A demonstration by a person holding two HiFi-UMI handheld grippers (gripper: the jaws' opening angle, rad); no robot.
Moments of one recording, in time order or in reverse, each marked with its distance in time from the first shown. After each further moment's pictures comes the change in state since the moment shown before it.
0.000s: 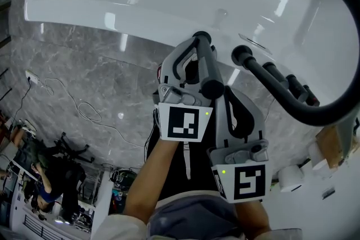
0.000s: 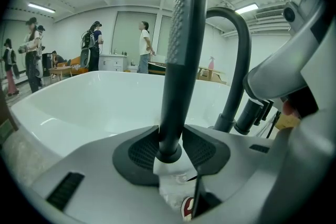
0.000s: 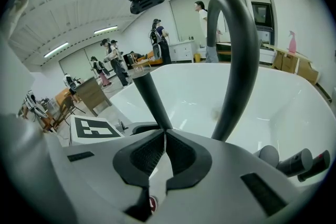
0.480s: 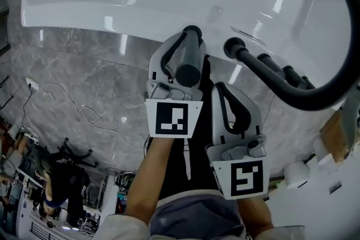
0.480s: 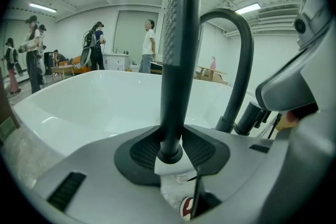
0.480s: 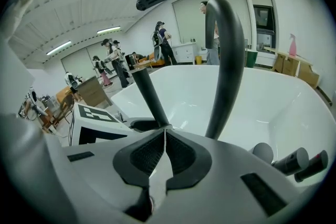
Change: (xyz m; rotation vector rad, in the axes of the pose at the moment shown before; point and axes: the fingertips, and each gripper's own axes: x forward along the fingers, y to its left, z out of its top) left arm -0.004 -0.003 0.007 -0.027 0.008 0.014; right arm -0.015 -0.005 -0.007 -0.023 -0.018 0.014
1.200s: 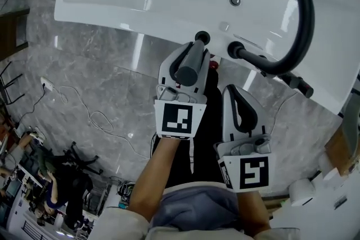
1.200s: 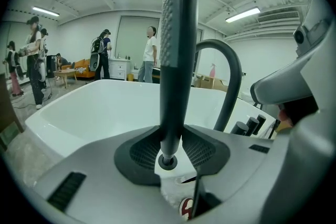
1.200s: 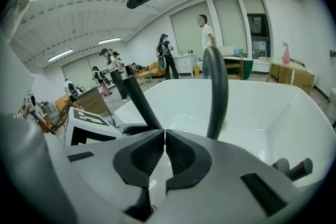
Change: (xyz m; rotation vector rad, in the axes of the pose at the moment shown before) left arm -0.049 0.006 0.049 0.037 -0.049 -0.008; right arm -0.045 0.017 0.044 0.013 -0.115 -0.029
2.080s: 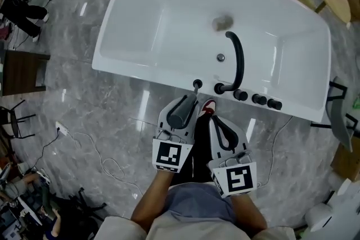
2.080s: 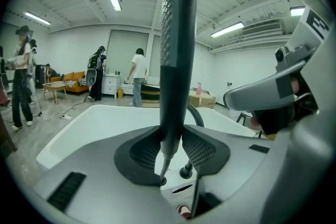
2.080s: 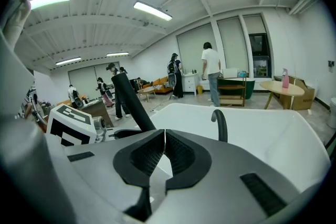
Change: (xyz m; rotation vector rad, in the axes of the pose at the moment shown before) left arm -0.118 -0.014 0.135 0.098 -0.127 -0.121; right arm -0.092 0.064 0.117 -0.056 -0.178 0.003
